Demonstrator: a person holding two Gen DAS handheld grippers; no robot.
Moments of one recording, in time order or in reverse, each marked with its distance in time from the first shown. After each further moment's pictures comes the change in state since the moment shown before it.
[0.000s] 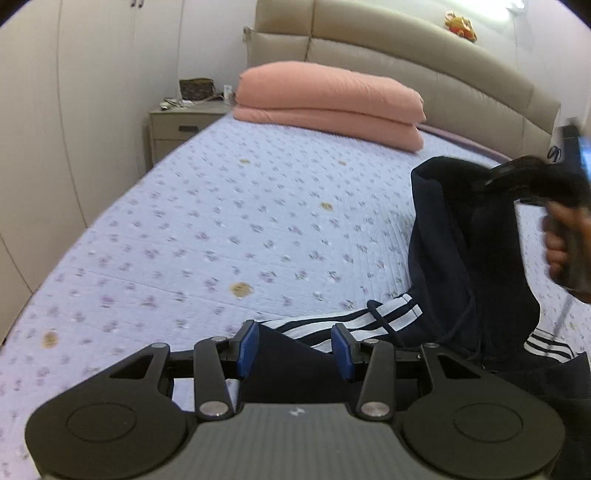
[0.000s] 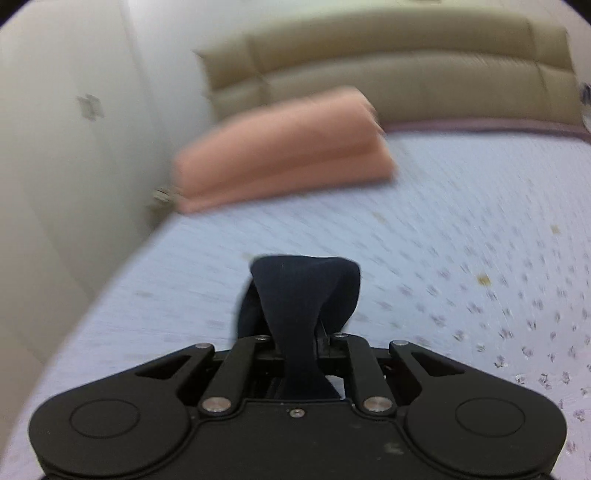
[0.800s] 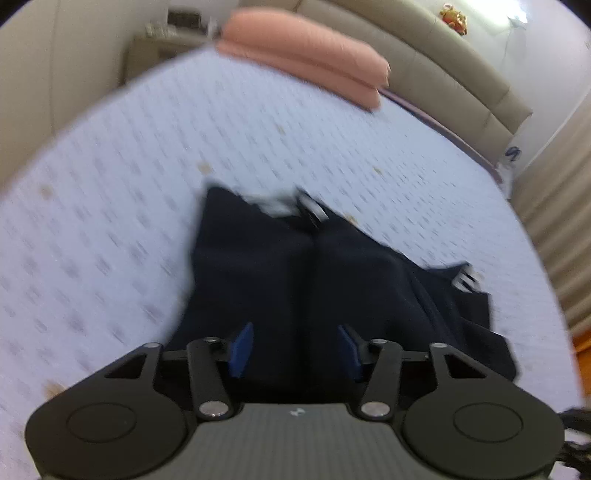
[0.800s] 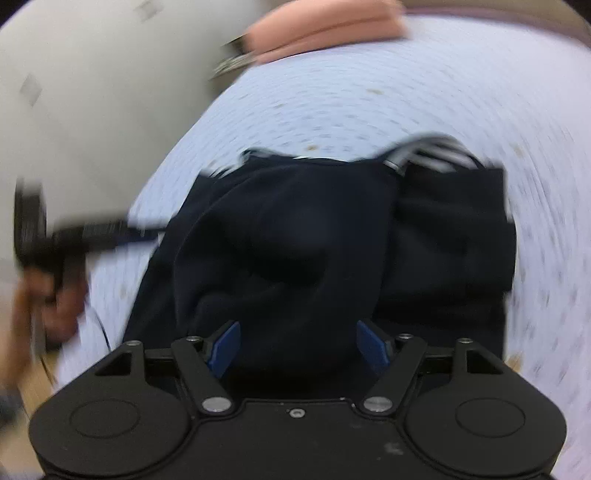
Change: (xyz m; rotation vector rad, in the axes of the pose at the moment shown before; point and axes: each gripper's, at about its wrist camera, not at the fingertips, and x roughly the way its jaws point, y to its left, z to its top) left arm -0.079 0.005 -0.072 -0.170 0.225 -0.264; right arm -0.327 0.021 -0.225 0.100 0.439 0.066
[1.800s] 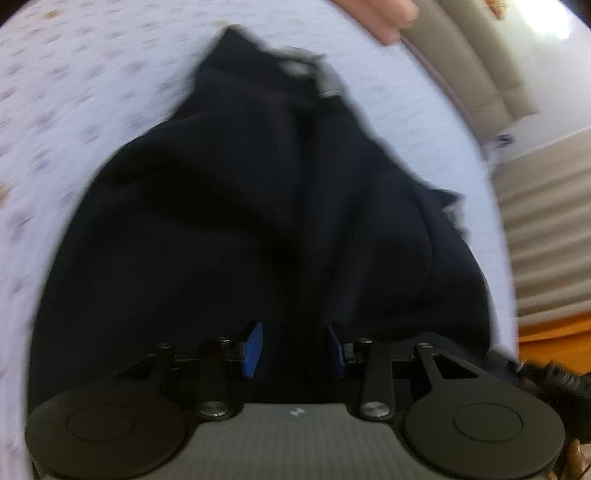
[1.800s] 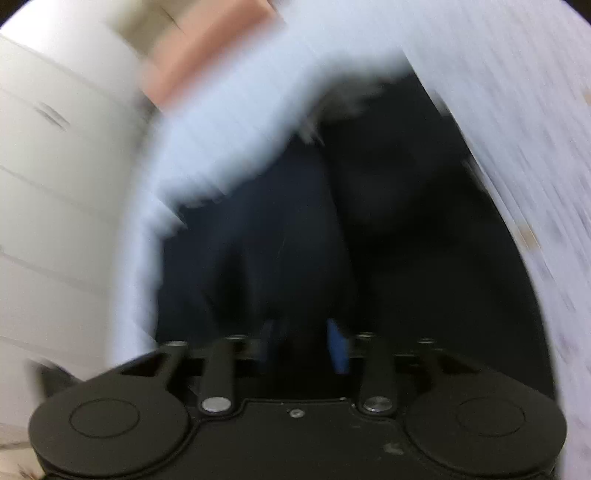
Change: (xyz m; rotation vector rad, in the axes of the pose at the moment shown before) left arm 0.015 0.035 -0.083 -0.194 0.232 -0.122; right arm 0.011 -0.035 -0.046 0.419 0.084 -0.025
